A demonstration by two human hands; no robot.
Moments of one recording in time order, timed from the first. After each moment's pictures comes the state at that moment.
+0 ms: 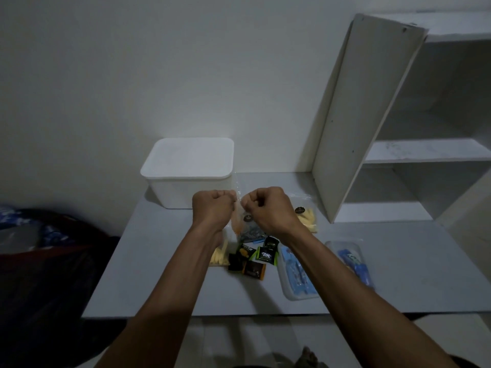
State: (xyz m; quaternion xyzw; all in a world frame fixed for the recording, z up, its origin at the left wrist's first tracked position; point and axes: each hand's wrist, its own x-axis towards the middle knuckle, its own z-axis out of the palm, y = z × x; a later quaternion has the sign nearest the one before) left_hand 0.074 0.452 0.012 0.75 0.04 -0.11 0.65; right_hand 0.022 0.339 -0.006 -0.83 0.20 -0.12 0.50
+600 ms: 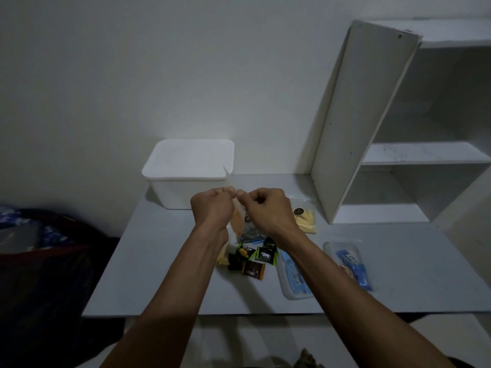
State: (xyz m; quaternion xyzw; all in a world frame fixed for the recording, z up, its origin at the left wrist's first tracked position) left_hand 0.063 0.451 0.021 0.69 0.09 -0.10 0.71; right_hand 0.010 0.359 0.009 -0.81 0.23 -0.16 0.51
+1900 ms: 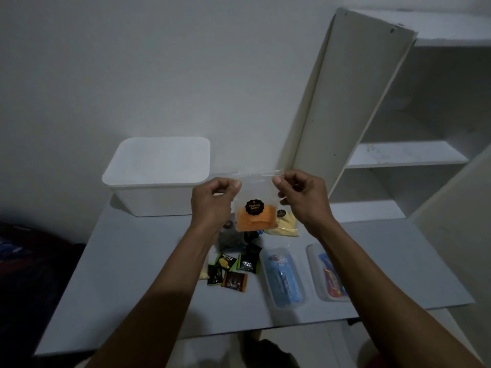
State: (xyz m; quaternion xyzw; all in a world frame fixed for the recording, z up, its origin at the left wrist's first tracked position) left_hand 0.125 0.394 -0.016 0.73 -0.10 -0.12 0.67; right_hand 0.027 0.235 -0.004 -0.75 0.22 -0.27 0.56
